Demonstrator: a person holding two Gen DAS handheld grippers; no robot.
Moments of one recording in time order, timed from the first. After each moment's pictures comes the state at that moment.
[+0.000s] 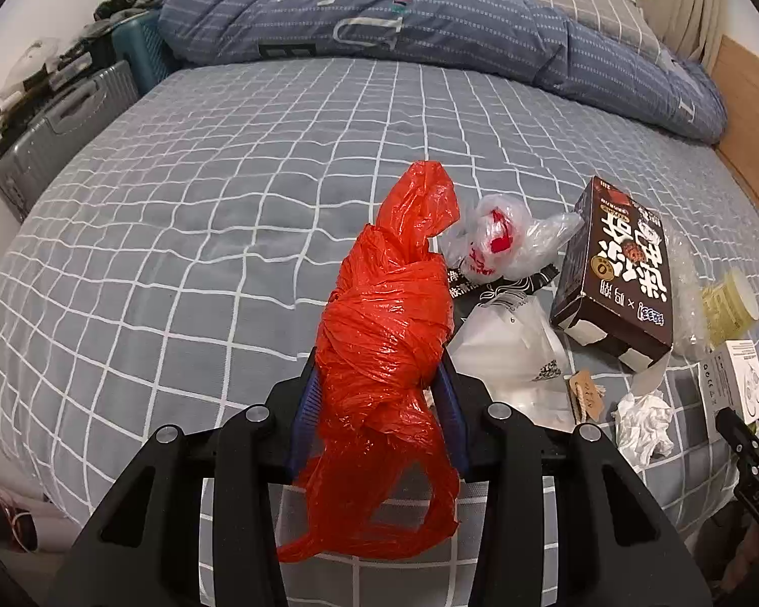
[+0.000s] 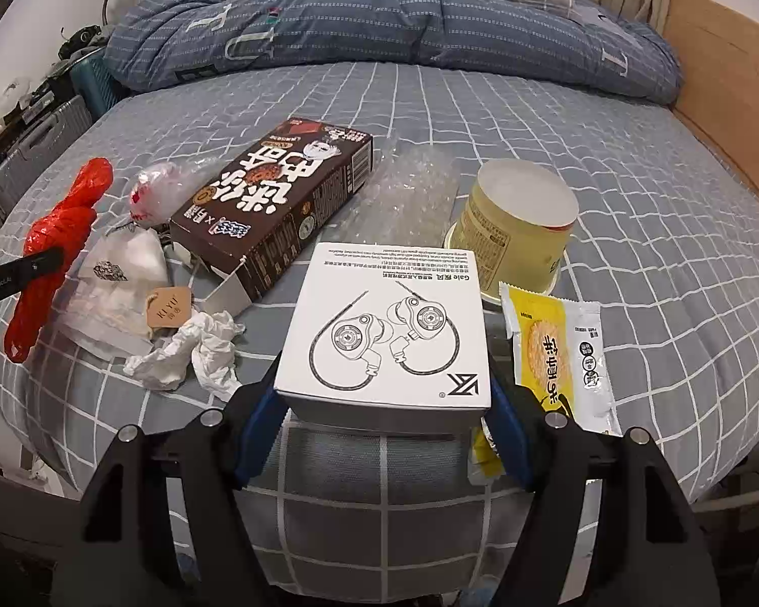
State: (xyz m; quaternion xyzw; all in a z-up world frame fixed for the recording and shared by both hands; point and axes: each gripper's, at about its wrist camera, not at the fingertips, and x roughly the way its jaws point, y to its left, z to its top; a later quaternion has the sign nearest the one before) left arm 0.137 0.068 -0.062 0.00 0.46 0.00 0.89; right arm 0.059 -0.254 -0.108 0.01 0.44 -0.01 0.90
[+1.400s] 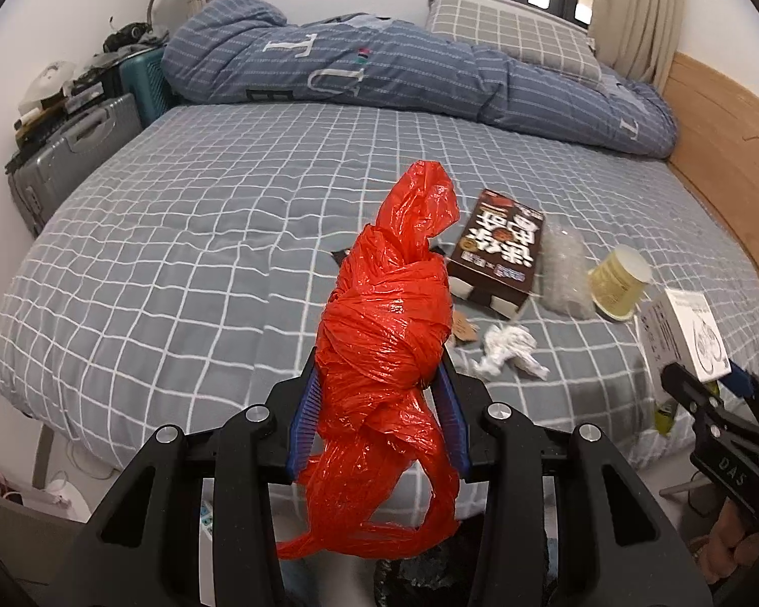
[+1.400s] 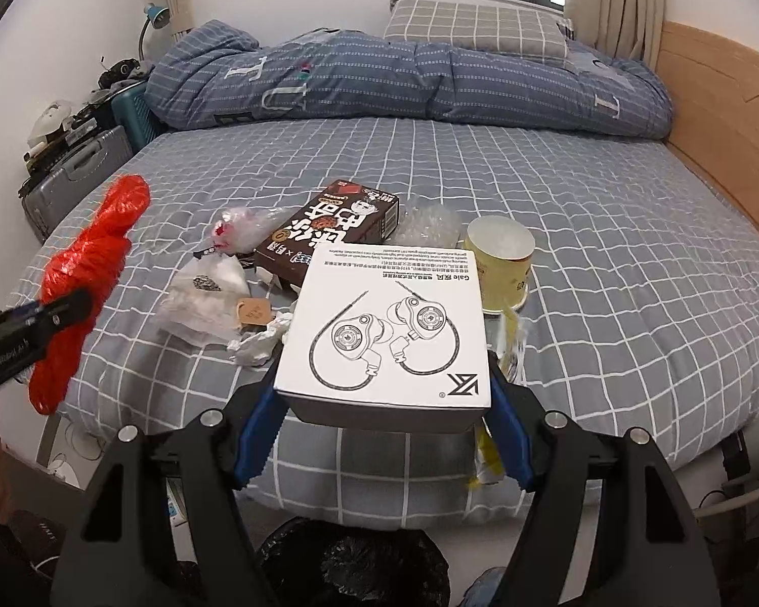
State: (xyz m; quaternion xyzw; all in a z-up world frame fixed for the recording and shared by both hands) left arm 0.012 0.027 0.002 -0.01 0.41 -0.04 0.91; right arm -0.025 -0.245 -0.036 0.02 0.38 0.02 0.92
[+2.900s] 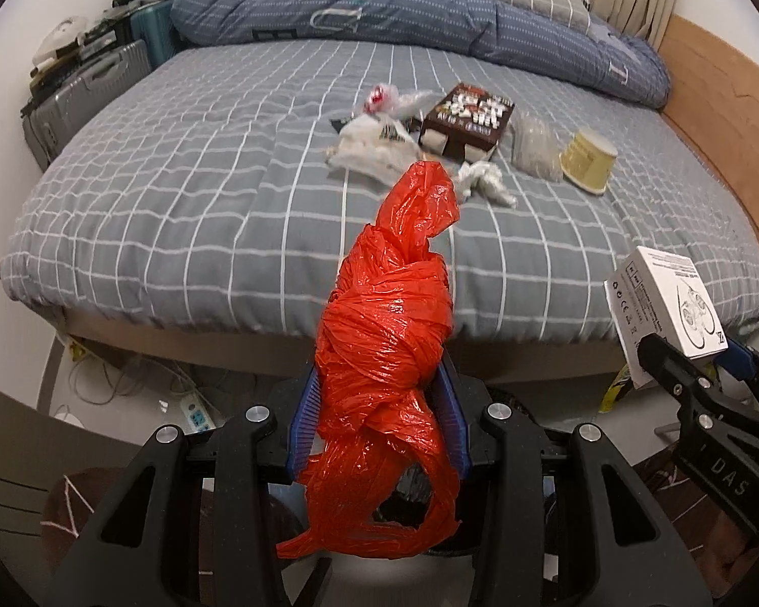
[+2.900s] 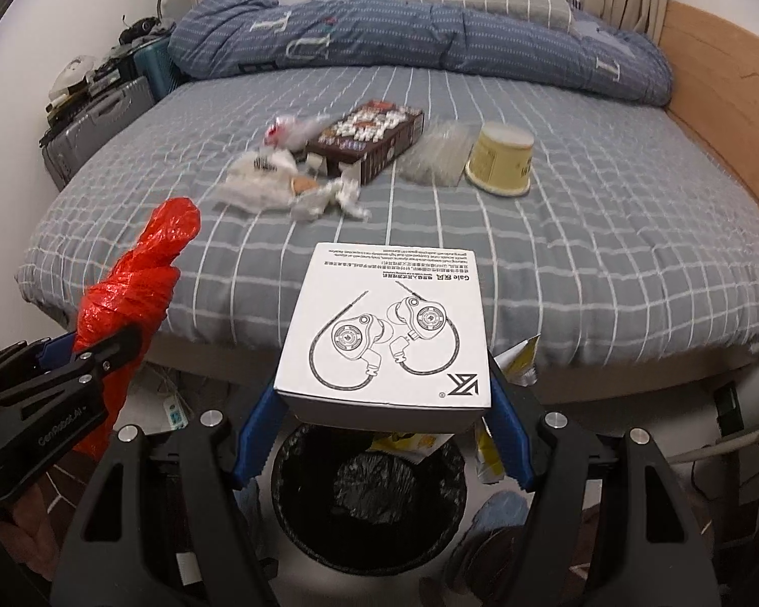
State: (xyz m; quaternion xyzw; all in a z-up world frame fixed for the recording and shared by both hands) left arm -0.115 0.018 -0.043 -0.01 0.48 -0.03 0.88; right arm -0.142 -0.217 -0.062 0.01 0.44 0.03 0.90
